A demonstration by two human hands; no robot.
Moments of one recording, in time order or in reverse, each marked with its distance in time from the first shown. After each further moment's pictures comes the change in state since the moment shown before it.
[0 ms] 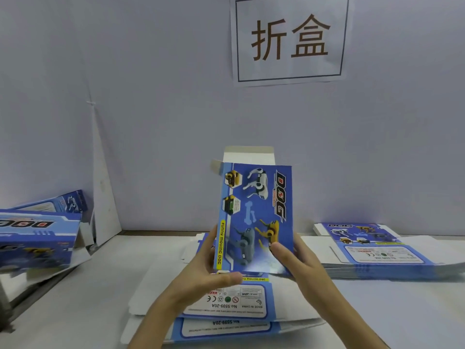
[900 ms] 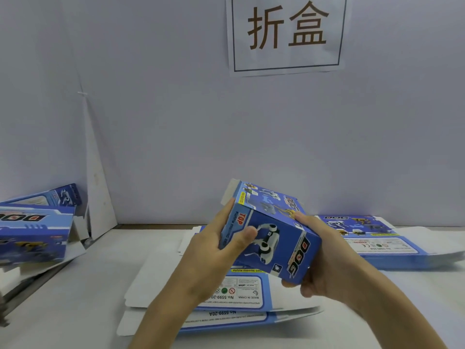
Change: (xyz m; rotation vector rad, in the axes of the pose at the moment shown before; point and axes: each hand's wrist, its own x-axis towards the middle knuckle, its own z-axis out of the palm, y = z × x) left_hand -0.001 0.038 0.031 0.156 0.212 0.200; right_hand -0.011 -0.046 -0.018 0.101 0.038 0.607
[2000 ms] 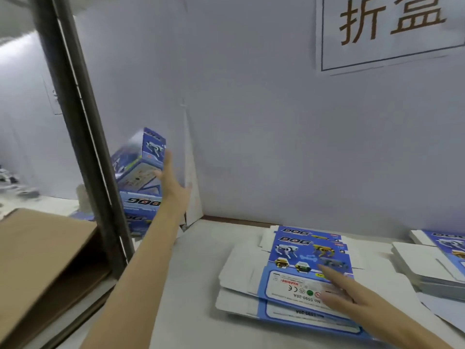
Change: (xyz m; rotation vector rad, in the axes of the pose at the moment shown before) left_hand 0.043 0.013 -0.210 -0.612 0.898 -0.049; right_hand 0.043 0.068 0.039 -0.770 -0.195 -0.296
